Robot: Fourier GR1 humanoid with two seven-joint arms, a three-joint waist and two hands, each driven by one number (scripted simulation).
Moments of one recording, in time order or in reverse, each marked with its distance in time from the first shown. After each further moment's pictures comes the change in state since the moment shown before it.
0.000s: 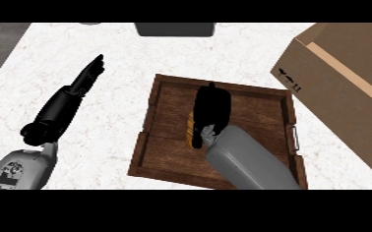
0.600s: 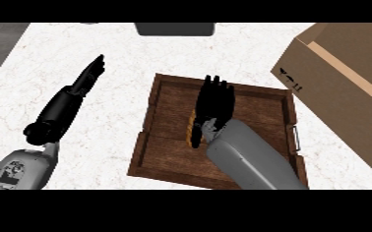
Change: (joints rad) left arm -0.005 0.019 -0.031 0.010 0.020 0.040 -0.005; right arm -0.026 -0.002 -0.042 -0.017 -0.141 0.007 0.105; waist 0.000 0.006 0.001
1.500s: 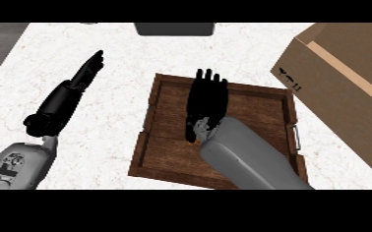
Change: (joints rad) left arm -0.044 0.030 -0.013 0.048 0.031 0.007 -0.010; right arm -0.063 -0.002 0.034 -0.043 -0.023 0.004 0.024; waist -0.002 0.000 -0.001
